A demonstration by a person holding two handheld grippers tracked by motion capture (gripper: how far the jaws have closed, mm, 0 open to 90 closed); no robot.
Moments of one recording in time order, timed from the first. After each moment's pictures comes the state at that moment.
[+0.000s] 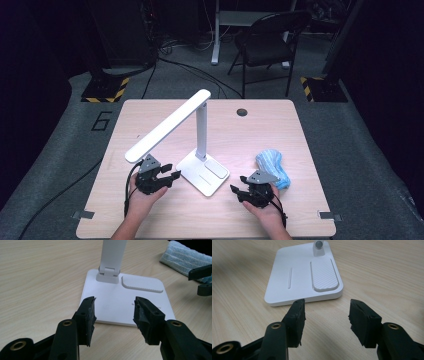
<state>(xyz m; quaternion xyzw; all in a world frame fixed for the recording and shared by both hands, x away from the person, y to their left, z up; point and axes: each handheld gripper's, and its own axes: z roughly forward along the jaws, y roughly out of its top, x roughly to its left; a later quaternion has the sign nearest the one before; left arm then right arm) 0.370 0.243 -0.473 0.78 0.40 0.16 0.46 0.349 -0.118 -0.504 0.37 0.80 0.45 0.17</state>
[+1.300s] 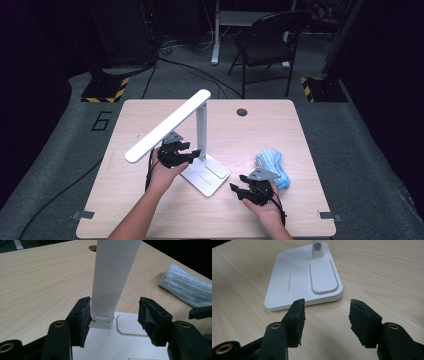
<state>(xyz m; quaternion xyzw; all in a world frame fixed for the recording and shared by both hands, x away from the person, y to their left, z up) 0.438 0.184 -0.442 0.78 0.39 0.15 0.46 0.356 -0.119 -0.505 0.39 0.79 0.45 0.14</state>
